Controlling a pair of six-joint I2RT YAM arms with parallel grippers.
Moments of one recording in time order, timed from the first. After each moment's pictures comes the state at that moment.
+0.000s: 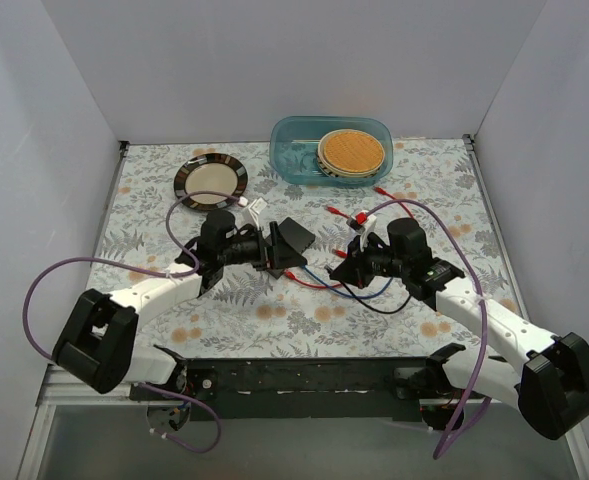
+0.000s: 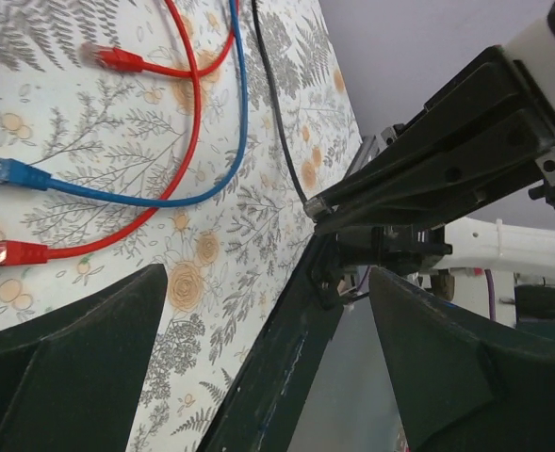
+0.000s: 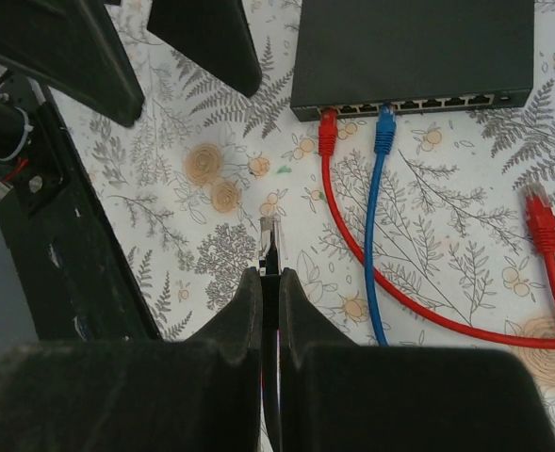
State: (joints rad) left arm -0.49 1.31 0.63 0.32 0.70 -0.78; right arm 0.56 1.07 0.62 -0.10 -0.57 0.11
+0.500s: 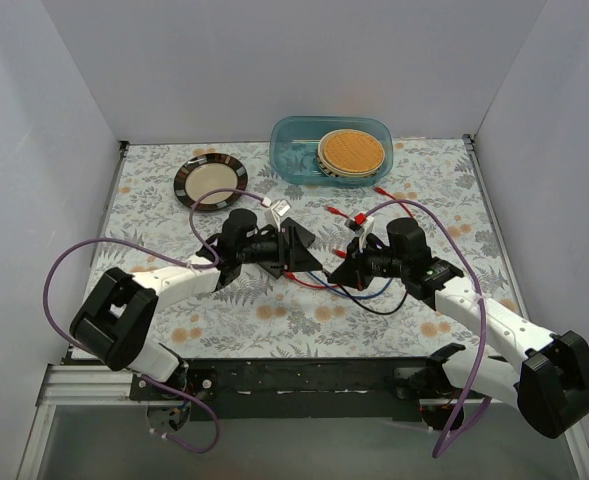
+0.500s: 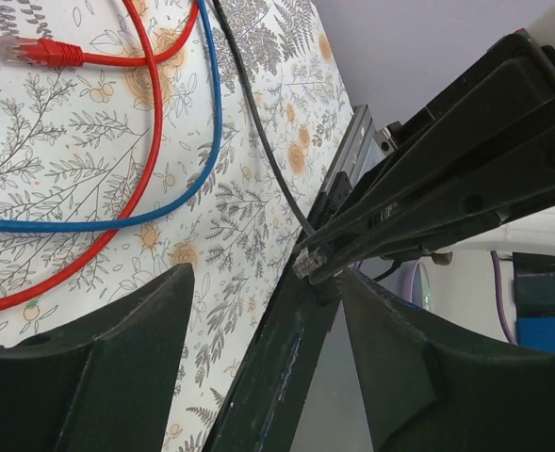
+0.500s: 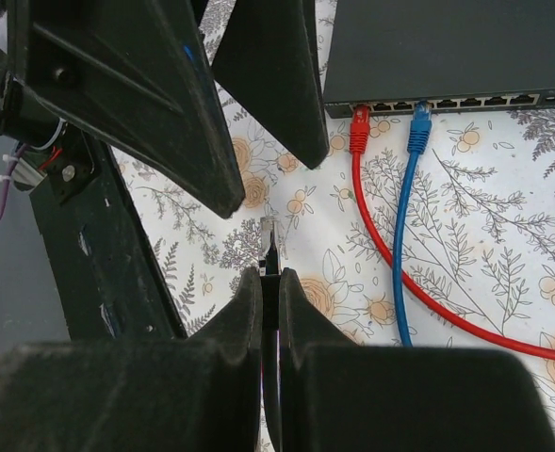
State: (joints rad) left arm -0.61 1.47 0.71 0.39 0.71 -0.78; right arm 0.56 1.07 0.62 -0.08 -0.66 0.13
